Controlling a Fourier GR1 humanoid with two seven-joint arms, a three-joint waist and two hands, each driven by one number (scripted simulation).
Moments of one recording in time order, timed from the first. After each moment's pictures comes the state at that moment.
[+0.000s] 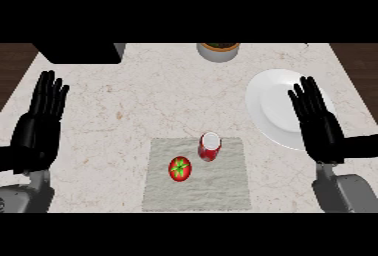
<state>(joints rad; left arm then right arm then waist) -0.13 0.37 -0.07 -1.63 0.26 0.28 -0.07 -0.20 -0.28 0.10 -1.43 -0.48 -0.10 -0.16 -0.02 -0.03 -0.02</state>
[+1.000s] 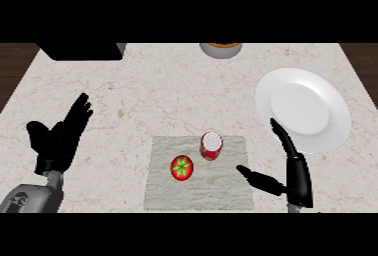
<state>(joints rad) -0.13 0.37 -0.13 -1.45 0.22 0.19 0.14 0.01 -0.21 0.32 -1.42 0.09 -0.54 -0.30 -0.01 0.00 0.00</state>
